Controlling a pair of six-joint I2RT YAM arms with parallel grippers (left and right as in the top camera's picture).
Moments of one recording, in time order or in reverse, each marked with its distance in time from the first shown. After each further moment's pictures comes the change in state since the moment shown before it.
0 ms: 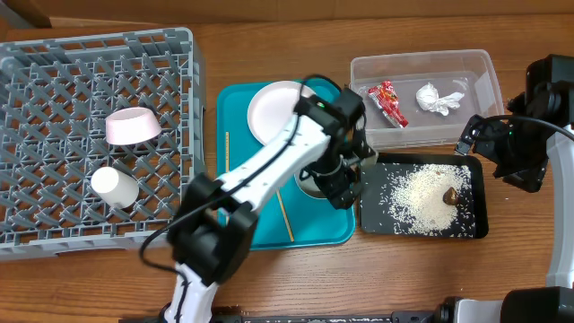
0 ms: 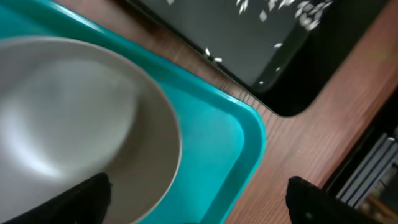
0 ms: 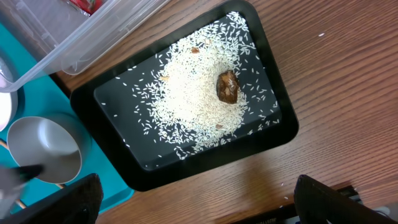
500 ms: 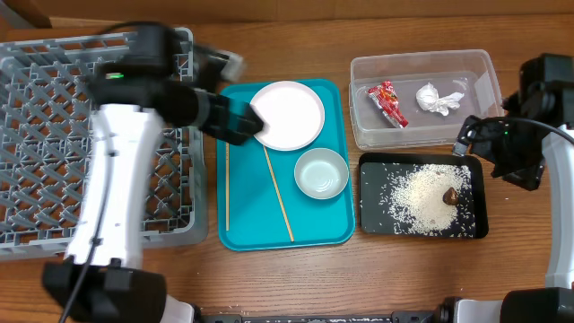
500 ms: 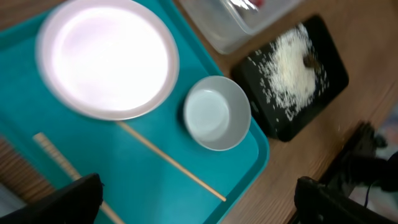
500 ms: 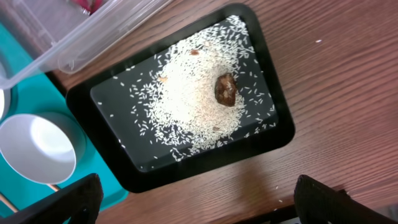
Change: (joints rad) left arm 0.563 -0.405 0.000 -0.051 0.255 0.018; right arm 0.015 0.000 0.000 0.005 0.020 -0.010
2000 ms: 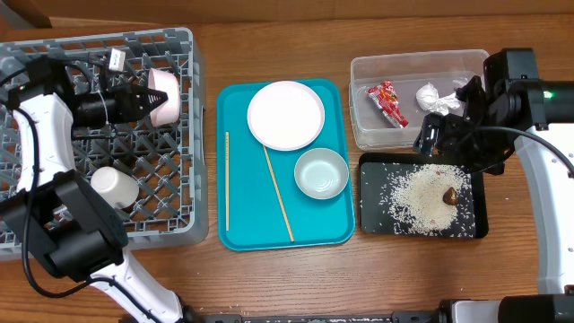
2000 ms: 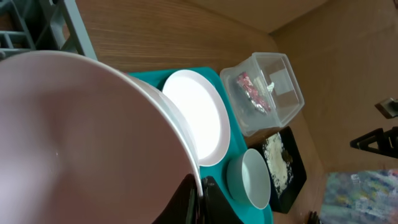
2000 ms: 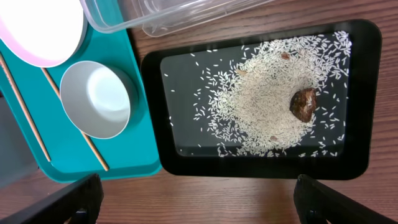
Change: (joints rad) left arm 0.597 0.348 -0.002 0.157 0.544 0.179; right arm 0.163 0.000 0.000 0.056 -0.151 -0.122
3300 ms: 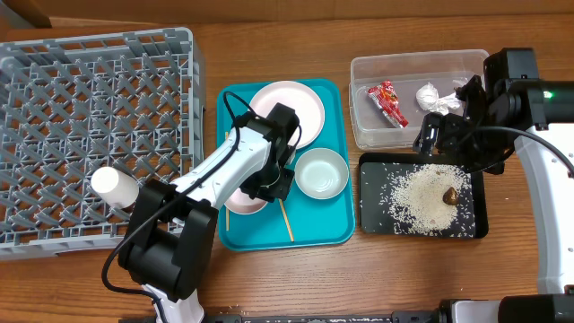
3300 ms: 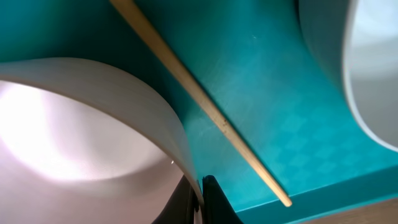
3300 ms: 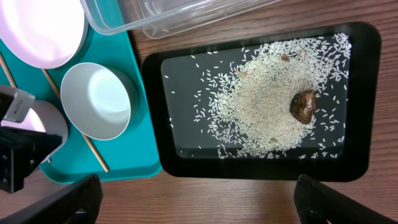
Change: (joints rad) left arm -0.944 -0.130 -0.403 0.007 -1.034 -0.626; right arm 0.000 0.000 0.000 0.005 0.000 0.000
